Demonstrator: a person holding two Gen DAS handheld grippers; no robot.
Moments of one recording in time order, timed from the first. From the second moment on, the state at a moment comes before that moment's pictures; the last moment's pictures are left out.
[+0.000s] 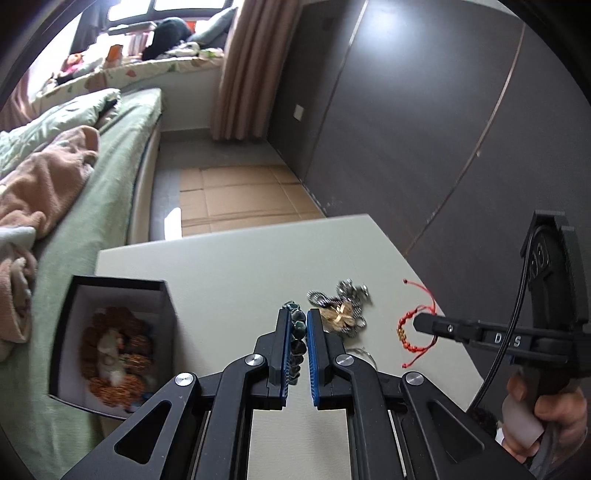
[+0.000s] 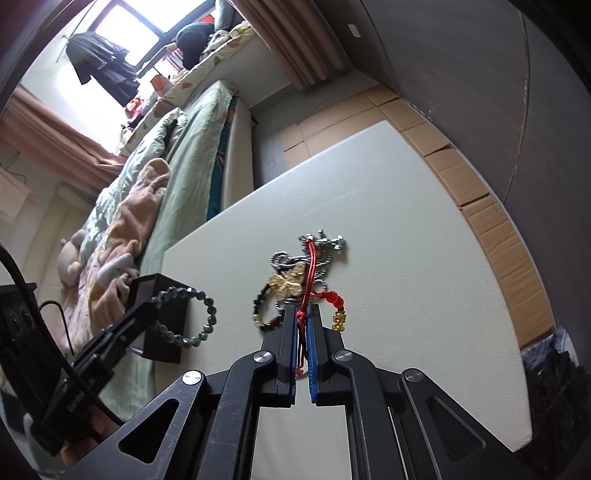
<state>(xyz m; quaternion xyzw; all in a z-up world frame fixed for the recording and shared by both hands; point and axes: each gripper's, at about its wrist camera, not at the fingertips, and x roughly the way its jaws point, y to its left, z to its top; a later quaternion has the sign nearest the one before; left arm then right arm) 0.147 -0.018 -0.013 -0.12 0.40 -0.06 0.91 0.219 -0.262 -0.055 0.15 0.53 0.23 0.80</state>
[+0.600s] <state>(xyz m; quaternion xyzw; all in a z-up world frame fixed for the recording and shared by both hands) 0.131 0.052 0.002 -0.16 0.37 -0.01 0.91 0.212 -0.214 -0.043 0.15 0.50 0.27 0.81</state>
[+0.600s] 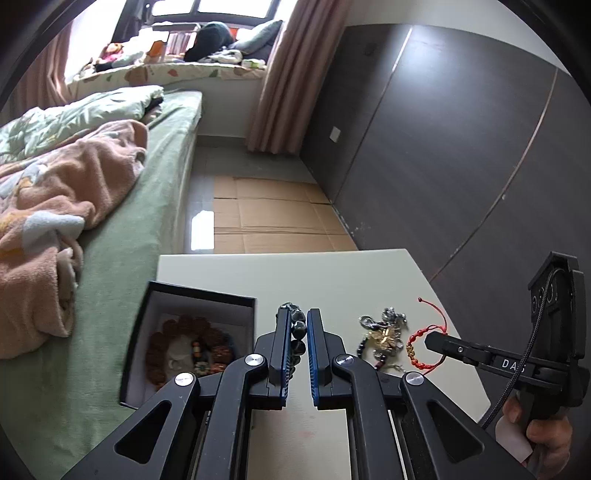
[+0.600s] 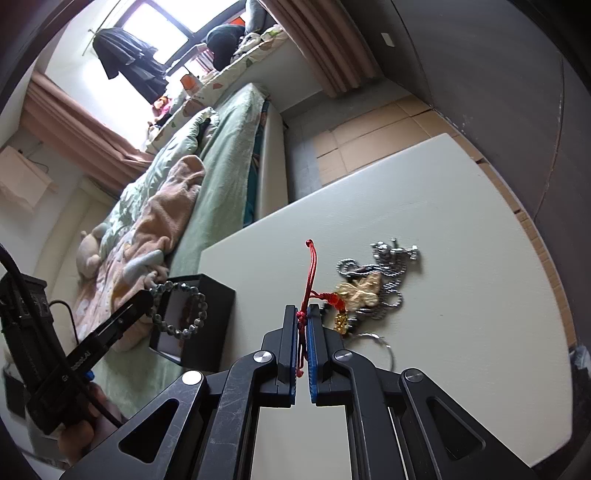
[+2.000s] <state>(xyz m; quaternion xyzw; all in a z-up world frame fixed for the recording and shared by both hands) 0.118 0.151 -0.001 -0.28 0.38 0.05 0.88 0.183 -0.079 -0.026 0.14 0.45 0.42 0.78</state>
